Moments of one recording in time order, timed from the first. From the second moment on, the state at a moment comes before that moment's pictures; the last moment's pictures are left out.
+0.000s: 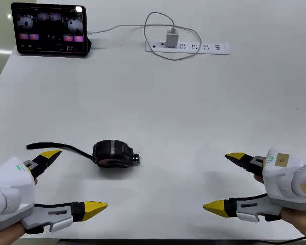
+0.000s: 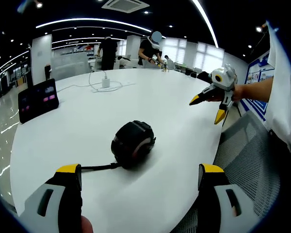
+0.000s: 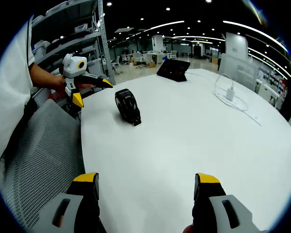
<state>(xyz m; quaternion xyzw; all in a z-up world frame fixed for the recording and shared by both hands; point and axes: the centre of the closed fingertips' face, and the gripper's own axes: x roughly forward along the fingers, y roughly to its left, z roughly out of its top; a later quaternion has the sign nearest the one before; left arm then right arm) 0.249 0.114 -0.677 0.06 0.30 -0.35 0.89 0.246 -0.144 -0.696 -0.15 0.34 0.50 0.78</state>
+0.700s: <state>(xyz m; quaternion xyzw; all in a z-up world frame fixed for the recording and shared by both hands) 0.271 0.107 -0.690 0.09 0.30 -0.38 0.87 0.261 -0.125 -0.711 -0.15 0.34 0.53 0.76</state>
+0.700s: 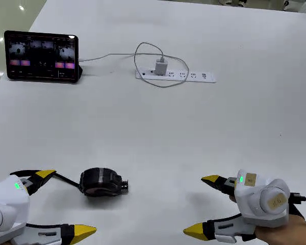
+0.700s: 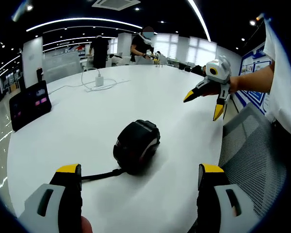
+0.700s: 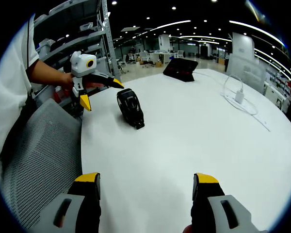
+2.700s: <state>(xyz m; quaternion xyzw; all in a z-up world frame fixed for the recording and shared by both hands) 0.314 0.093 -0.727 0.21 0.32 -0.49 0.78 0.296 -0.044 -0.723 -0.18 0.32 0.61 0.70</state>
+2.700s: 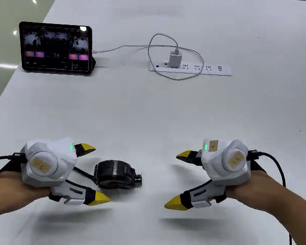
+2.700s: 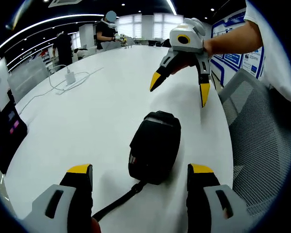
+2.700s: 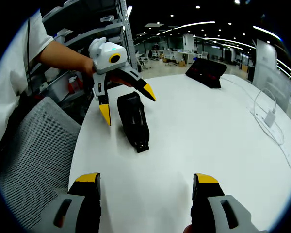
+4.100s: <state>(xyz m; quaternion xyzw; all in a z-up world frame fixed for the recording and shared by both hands) 0.304 0.083 -0.744 0.27 0.34 -0.55 0.71 0.296 -0.005 -0.731 -0.19 0.32 0.64 0.67</state>
